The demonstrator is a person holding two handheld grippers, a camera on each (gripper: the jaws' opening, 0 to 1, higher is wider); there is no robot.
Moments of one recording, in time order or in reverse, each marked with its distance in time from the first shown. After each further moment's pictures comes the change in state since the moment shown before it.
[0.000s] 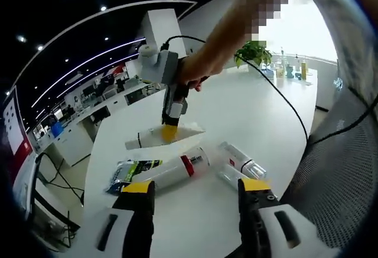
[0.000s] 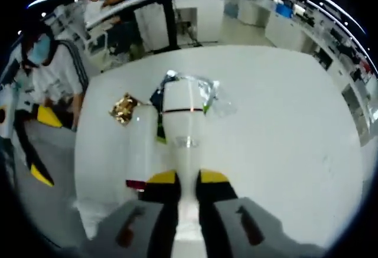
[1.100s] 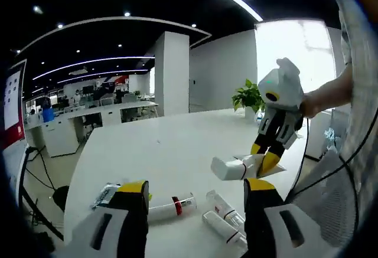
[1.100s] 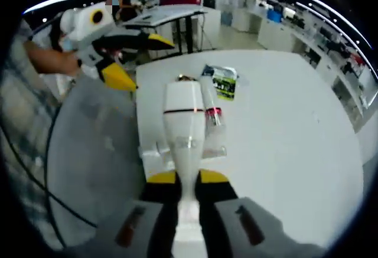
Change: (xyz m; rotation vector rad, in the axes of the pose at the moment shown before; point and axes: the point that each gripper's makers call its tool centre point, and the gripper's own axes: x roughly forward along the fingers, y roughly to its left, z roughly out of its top) left arm -0.028 0.008 0.088 -0.234 -0.290 -0.166; right arm -0.123 0.132 -0.101 0.039 -0.040 -0.022
